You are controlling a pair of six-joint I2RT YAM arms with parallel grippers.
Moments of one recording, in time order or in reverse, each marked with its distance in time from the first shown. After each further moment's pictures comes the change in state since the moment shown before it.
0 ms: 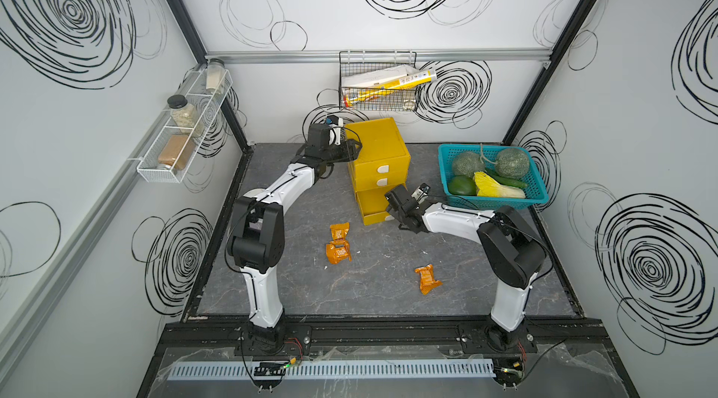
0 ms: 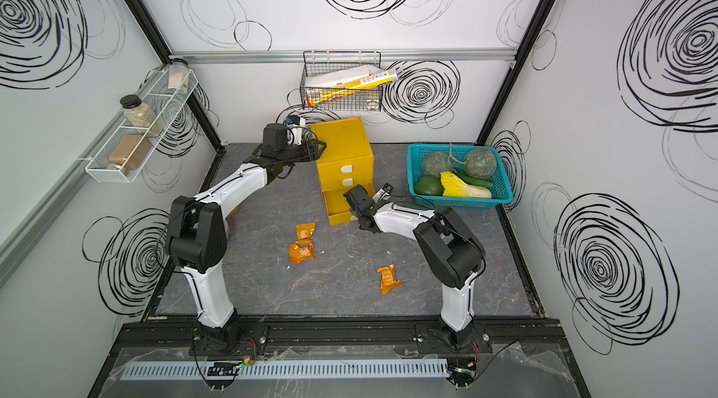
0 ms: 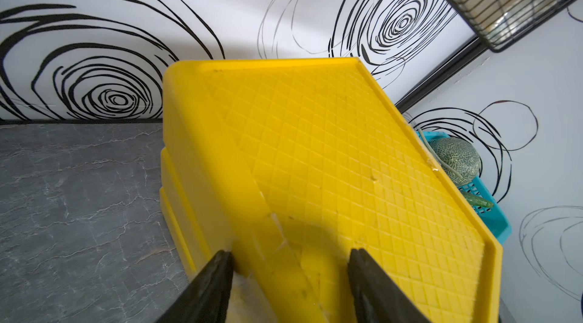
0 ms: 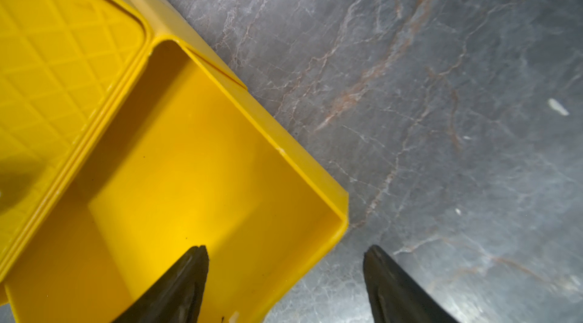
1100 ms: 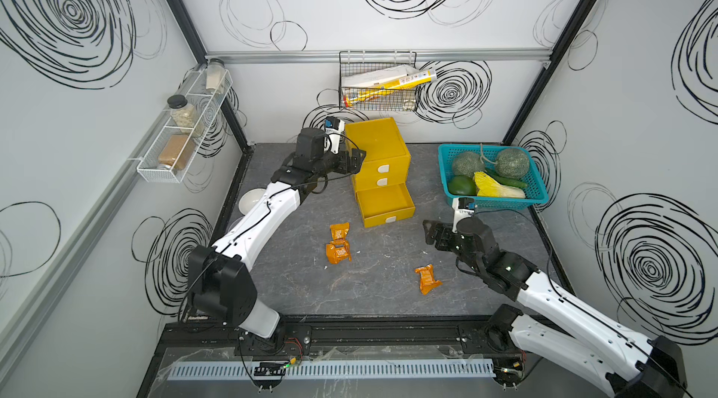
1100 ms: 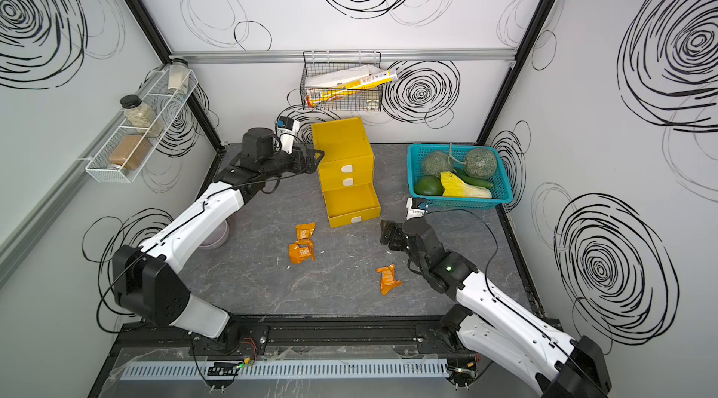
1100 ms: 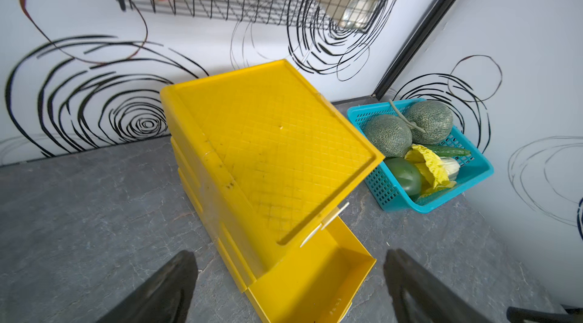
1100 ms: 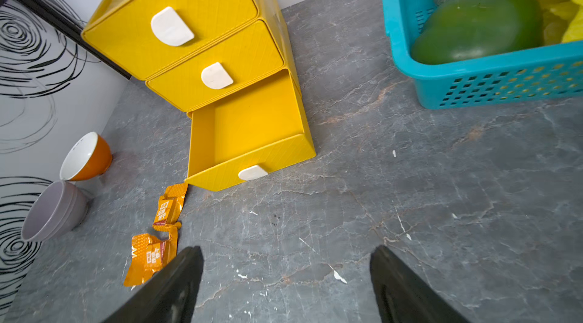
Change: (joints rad) left arm -0.088 -0.458 -0.202 -0.196 -0.123 0.194; right arm 0.006 -1.061 -0.561 -0.031 -0.159 -0.590
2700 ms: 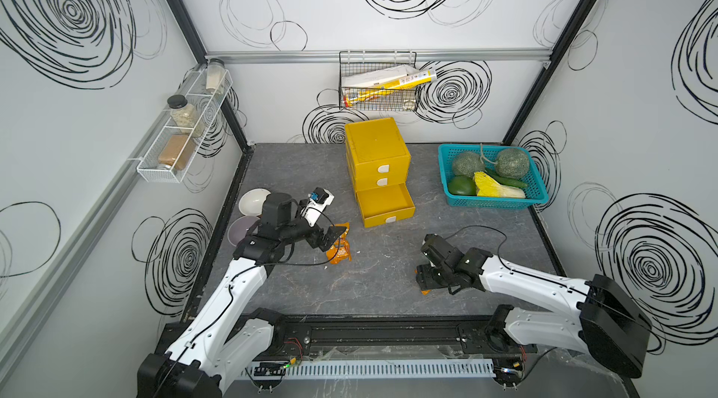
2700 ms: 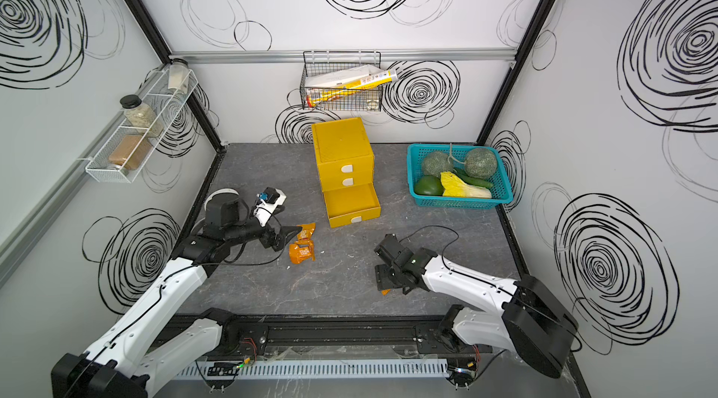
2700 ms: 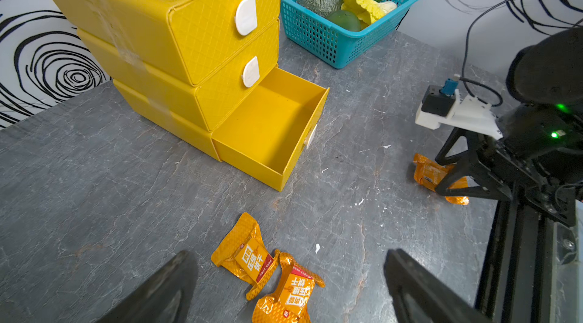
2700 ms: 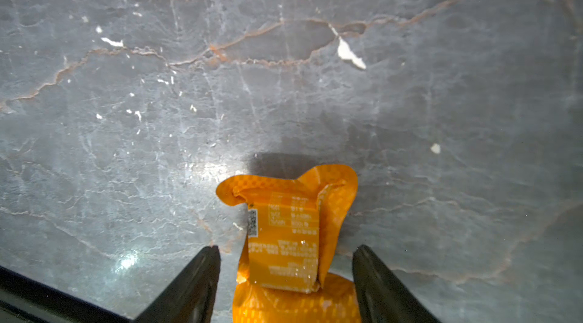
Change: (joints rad) left arm 0.128 -0.547 -0.638 -0.104 0.323 0.447; right arm 0.157 0.390 -0.029 -0.267 -0.236 0.038
